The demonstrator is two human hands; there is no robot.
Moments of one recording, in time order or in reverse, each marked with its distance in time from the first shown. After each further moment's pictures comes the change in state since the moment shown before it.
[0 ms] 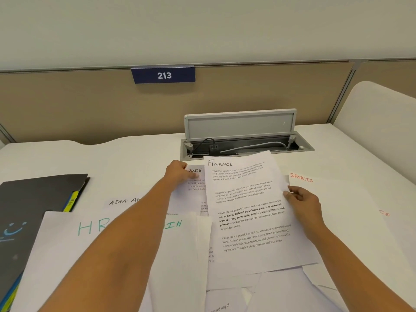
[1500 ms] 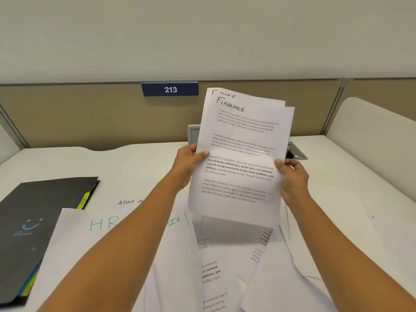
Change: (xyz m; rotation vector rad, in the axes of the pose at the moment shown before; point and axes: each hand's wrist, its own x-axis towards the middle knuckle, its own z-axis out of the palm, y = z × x) left_hand -0.079 0.049 -0.017 -0.690 -0.148 0.344; right_hand -0.002 -0.085 0.016 0.764 -0.007 -0.006
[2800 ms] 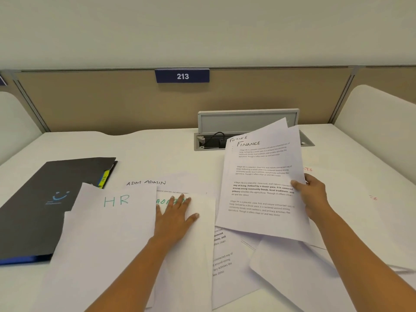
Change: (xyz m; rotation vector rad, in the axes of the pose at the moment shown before) left_hand -0.128 -0.123 -0.070 1.508 -0.049 -0.213; right_hand -0.046 0.017 -0.065 -0.604 0.041 0.115
